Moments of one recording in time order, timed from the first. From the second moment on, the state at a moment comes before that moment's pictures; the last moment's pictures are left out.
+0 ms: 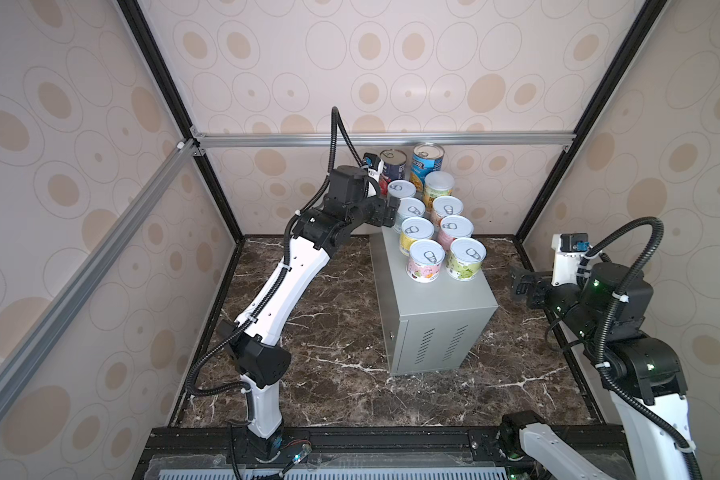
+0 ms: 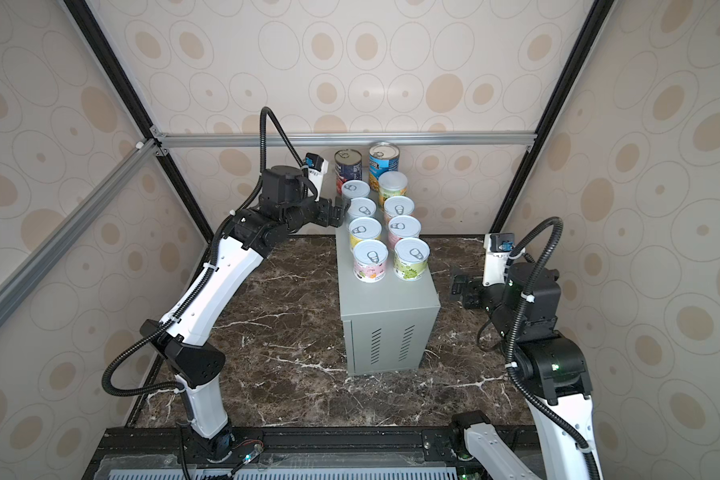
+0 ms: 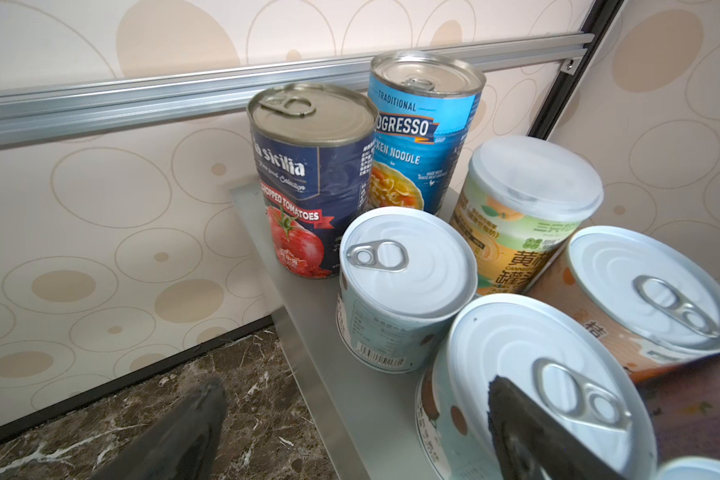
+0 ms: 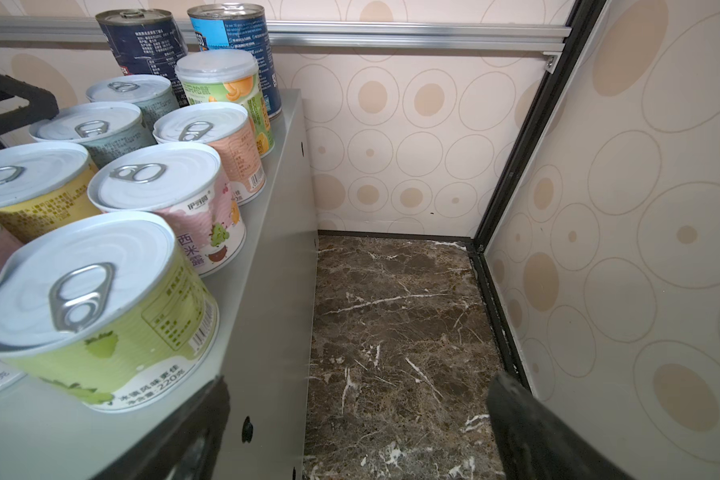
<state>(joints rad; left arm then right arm) -0.56 1.88 2.25 -0.70 -0.07 -0.08 0.15 0.84 1.38 -0.86 0.11 0.02</state>
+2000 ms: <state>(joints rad) -0.23 1.24 0.65 0.13 -0.50 -0.04 -0.16 1.25 1.16 -0.66 0.06 0.11</state>
